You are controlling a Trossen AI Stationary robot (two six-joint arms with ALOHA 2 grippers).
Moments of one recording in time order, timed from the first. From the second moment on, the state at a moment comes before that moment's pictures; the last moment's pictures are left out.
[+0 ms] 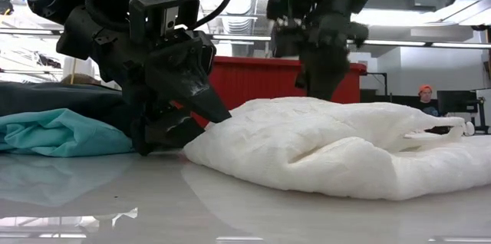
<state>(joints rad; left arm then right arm) -0.30 1.83 0.71 0.49 -0.03 -0.91 -0.05 1.75 1.23 -0.71 -0.24 -0.01</state>
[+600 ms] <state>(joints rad) -0.25 1.81 0.71 0.57 0.16 -0.91 0.10 1.71 1.23 -0.43 -0.08 0.04</state>
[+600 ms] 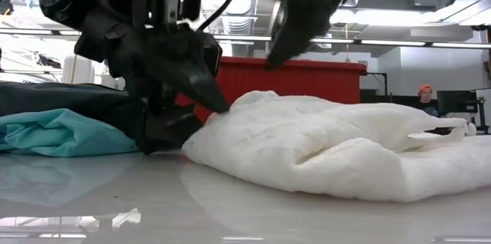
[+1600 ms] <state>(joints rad) -0.45 1.44 0.71 0.13 -0.43 -1.46 0.03 1.52 1.22 -0.50 -0.07 0.26</state>
